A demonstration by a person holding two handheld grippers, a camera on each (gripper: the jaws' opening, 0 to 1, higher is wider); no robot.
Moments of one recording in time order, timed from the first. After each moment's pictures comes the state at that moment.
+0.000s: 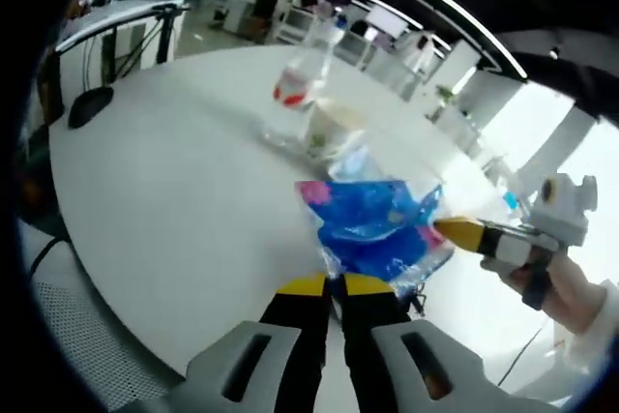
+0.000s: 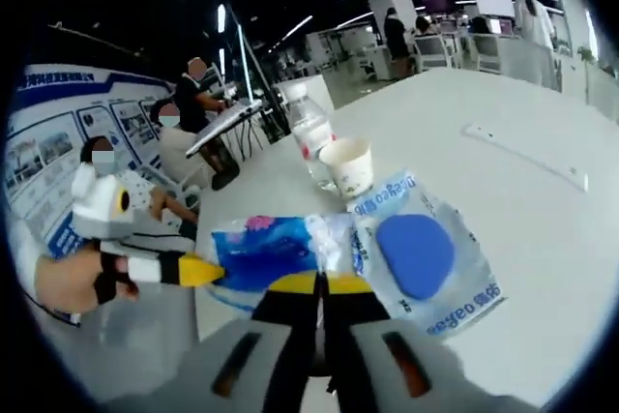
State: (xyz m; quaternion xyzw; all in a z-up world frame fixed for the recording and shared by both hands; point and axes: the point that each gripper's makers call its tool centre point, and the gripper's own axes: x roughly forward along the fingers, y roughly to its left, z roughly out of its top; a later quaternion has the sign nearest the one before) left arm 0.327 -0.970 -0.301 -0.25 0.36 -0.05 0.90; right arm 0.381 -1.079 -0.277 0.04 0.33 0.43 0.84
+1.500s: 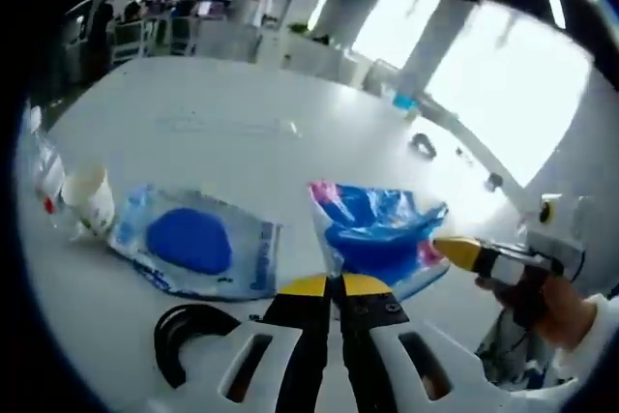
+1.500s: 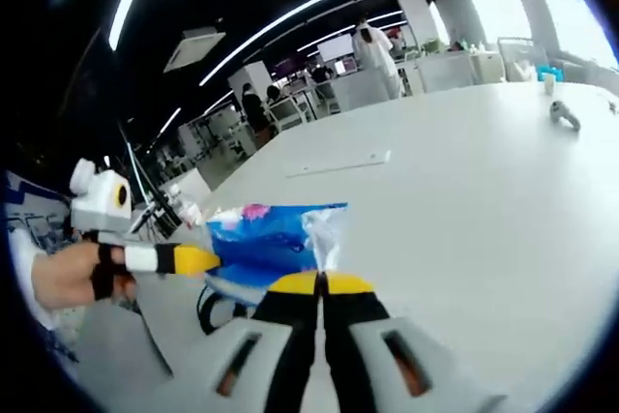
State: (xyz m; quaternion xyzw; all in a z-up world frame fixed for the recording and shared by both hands) left arm 0.369 -1.171 -0.253 -0.12 0.40 -0.33 0.85; right arm 0.334 -1.291 -0.252 0.17 0.26 0.12 0.94
